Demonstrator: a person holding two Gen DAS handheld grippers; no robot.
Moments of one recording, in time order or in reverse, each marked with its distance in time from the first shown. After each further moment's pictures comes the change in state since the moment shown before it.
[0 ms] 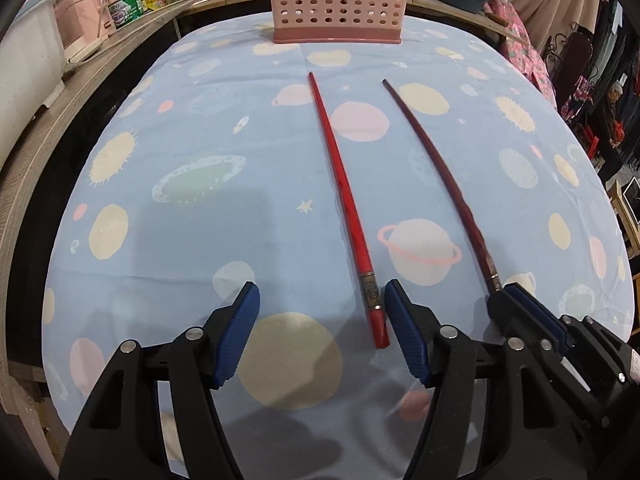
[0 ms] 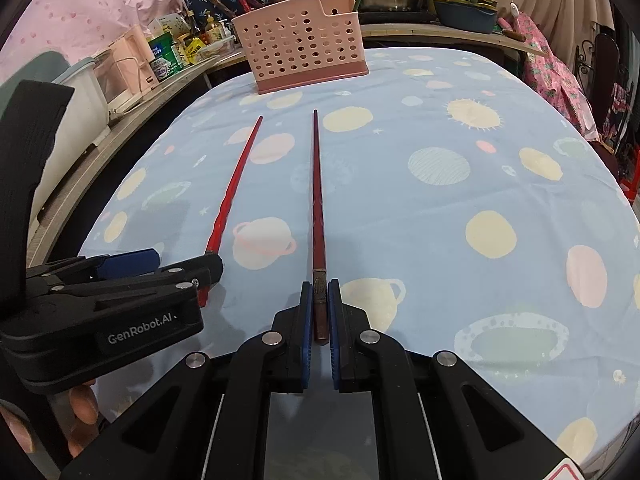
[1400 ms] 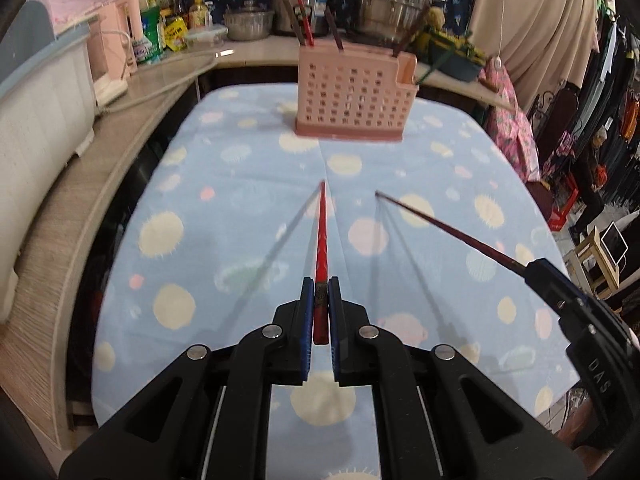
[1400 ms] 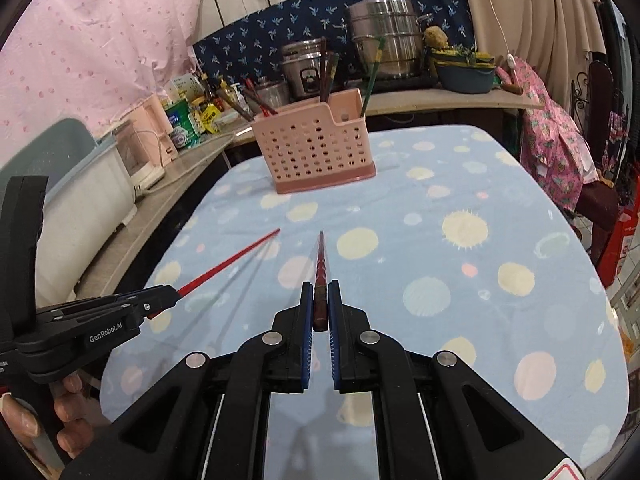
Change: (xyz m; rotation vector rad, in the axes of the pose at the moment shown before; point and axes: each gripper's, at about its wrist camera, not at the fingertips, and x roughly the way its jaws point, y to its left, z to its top) left arm -0.088 0.042 0.055 -0.068 -0.170 -0.073; right arm -0.069 0.003 0.080 0.018 -0.217 0.055
